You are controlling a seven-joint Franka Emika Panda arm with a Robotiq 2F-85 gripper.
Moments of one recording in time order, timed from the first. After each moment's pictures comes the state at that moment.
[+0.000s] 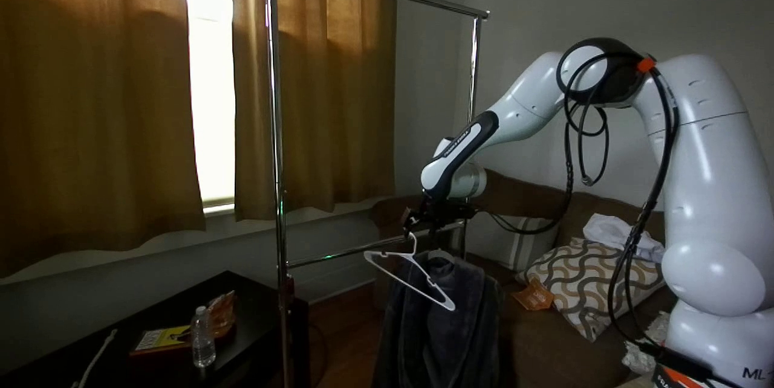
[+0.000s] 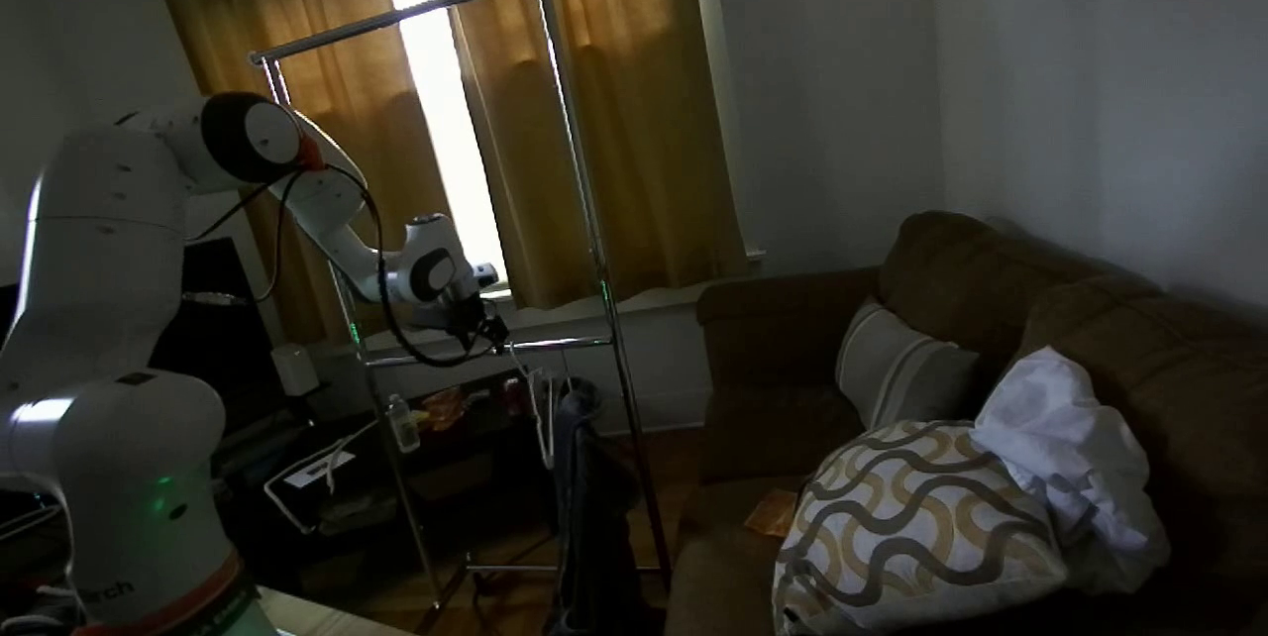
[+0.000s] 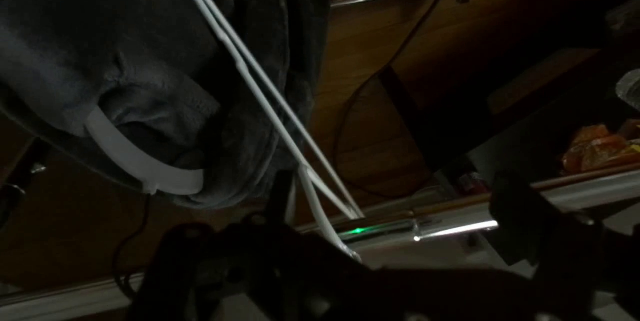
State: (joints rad) arm 0.15 0.38 0.10 -2.07 0.11 2.80 0.08
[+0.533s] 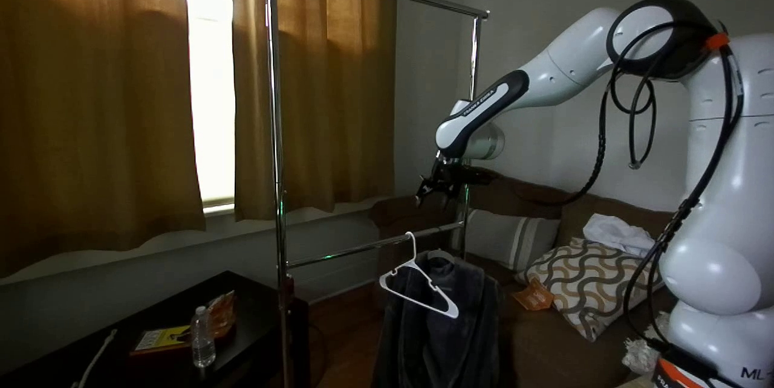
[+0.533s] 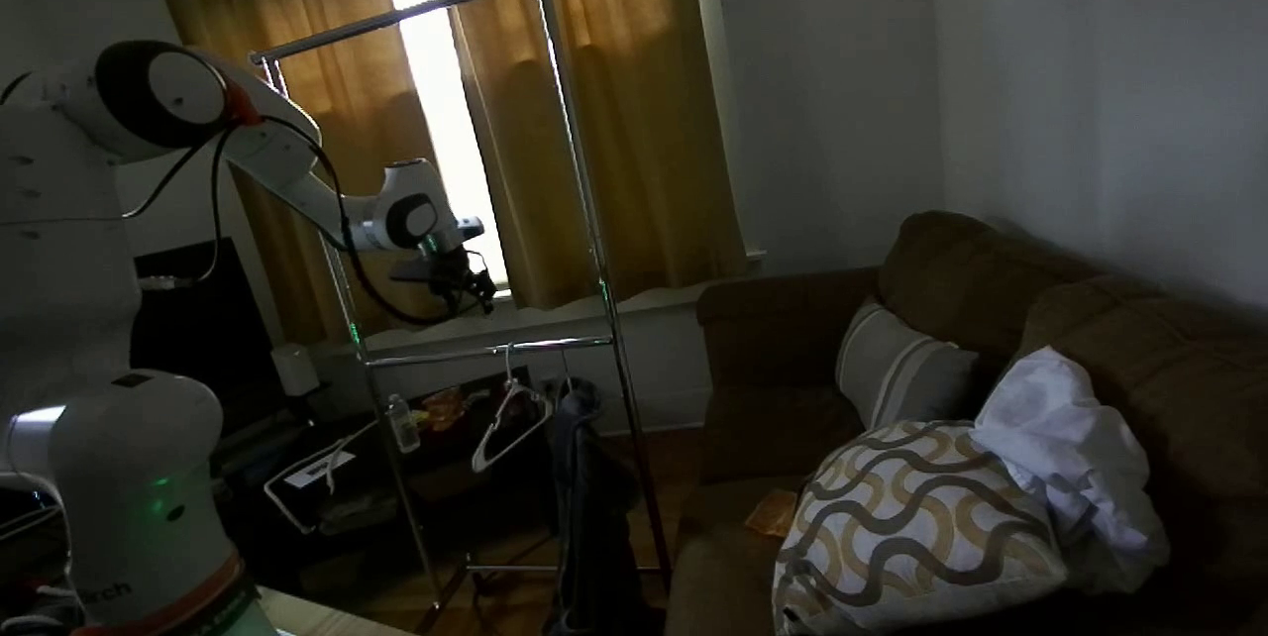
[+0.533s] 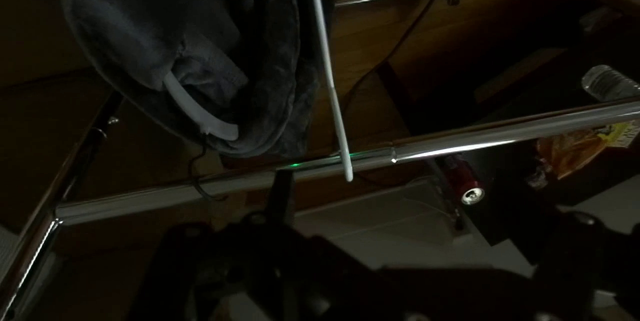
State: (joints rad) arm 0.12 0.11 0.09 -2.14 0.13 2.60 0.04
